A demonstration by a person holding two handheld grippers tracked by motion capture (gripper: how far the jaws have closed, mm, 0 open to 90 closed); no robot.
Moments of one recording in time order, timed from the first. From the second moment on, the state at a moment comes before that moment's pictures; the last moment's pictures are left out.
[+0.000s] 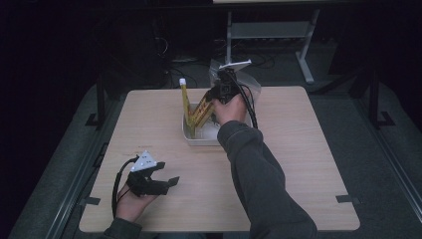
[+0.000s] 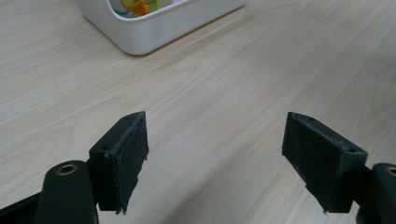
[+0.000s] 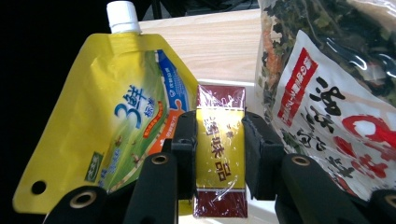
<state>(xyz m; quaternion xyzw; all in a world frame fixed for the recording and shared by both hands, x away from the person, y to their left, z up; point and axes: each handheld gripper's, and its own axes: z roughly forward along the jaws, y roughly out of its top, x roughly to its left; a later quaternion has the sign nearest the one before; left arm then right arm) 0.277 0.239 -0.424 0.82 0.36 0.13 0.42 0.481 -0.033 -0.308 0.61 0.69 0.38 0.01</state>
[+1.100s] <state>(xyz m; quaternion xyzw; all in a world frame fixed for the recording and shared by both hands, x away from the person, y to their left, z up) 0.275 0.238 -0.423 0.82 0.35 0.13 0.43 0.462 -0.032 -0.328 0.62 0.68 0.39 0.02</state>
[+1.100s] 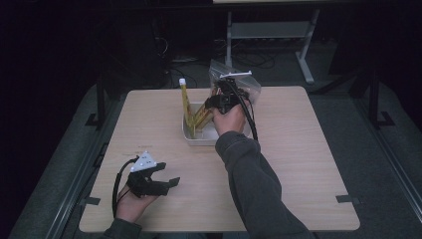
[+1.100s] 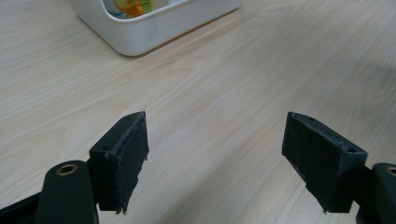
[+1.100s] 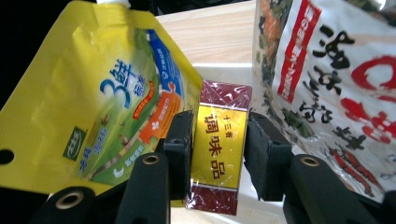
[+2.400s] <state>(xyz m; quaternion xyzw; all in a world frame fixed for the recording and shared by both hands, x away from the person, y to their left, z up) 0.276 0.239 -0.422 0.82 0.36 0.13 0.43 0.463 -0.016 -0.333 0.60 0.69 0.41 -0.01</state>
